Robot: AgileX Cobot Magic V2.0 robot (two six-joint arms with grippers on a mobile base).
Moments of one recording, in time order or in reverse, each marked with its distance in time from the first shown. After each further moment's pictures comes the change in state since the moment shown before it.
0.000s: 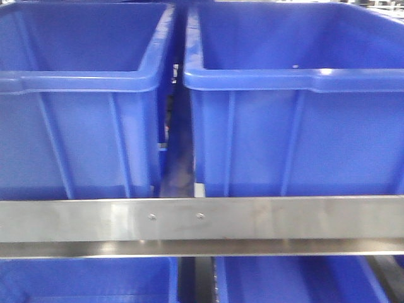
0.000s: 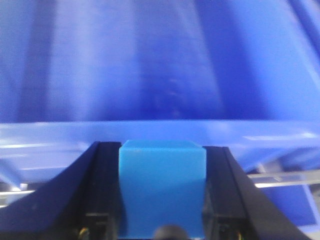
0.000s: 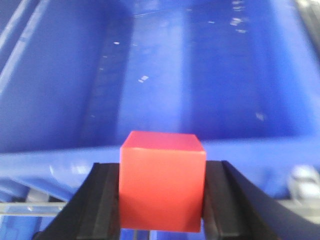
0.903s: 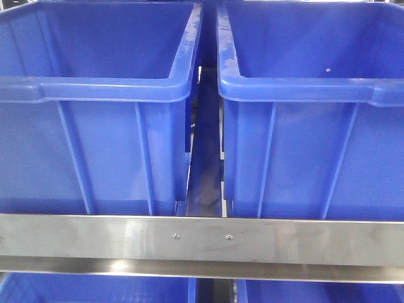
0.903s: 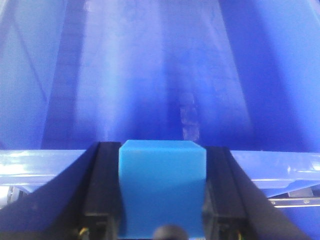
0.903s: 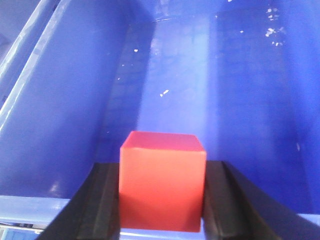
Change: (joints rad) left arm 0.000 0.000 0.000 0.000 0.000 0.000; right arm 0.000 0.000 0.000 0.000 0.000 0.000
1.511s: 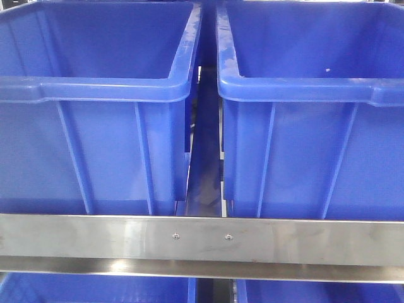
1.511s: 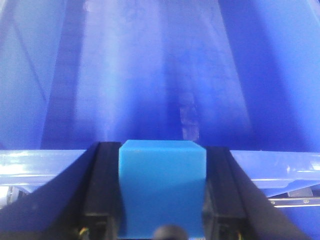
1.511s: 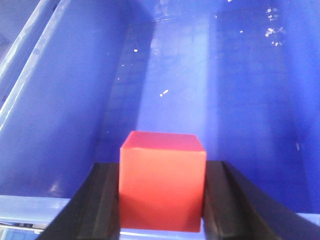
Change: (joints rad) left arm 0.000 0.000 0.000 0.000 0.000 0.000; right arm 0.000 0.000 0.000 0.000 0.000 0.000
